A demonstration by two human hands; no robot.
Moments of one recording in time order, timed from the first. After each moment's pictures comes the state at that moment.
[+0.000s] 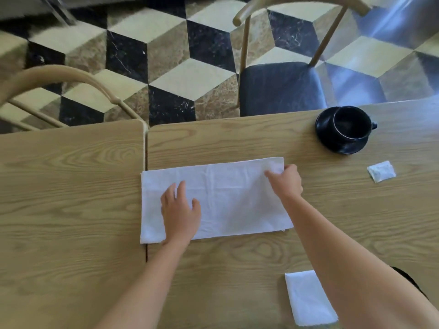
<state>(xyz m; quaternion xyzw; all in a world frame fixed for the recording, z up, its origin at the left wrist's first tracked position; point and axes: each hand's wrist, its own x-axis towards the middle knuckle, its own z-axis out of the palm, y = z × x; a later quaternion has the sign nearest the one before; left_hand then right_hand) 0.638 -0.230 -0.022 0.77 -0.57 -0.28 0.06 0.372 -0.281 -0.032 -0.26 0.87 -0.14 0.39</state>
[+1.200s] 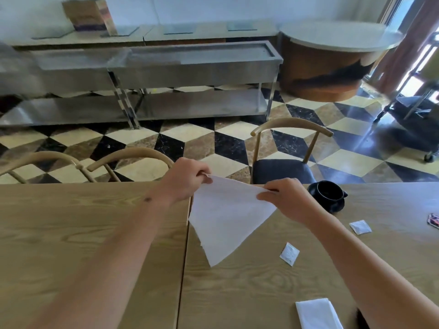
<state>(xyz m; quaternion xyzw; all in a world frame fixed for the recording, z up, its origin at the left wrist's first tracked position) 0.723 -0.242 0.296 0.52 -0.81 -0.19 0.21 0.440 -0.206 0.257 -0.72 0.63 -0.17 0.24</state>
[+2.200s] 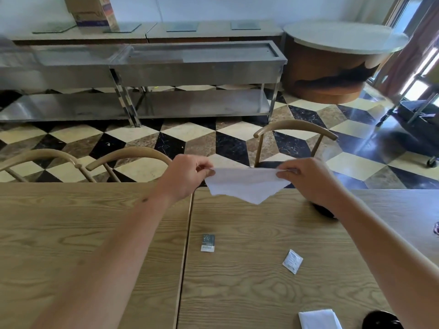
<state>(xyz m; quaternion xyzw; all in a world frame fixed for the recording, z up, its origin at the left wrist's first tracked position) 0.731 -0.257 0.303 0.51 -0.78 -0.21 0.28 0.412 -0.248 0.293 -0.74 0.61 -0.24 0.15</state>
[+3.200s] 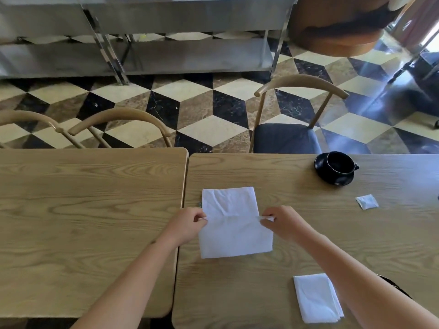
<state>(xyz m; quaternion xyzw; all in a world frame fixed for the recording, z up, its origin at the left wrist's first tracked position) 0.740 -0.187 0.095 0.63 -0.65 -0.42 0.07 0.435 -0.178 0.112 -0.64 0.67 -0.02 0.37</state>
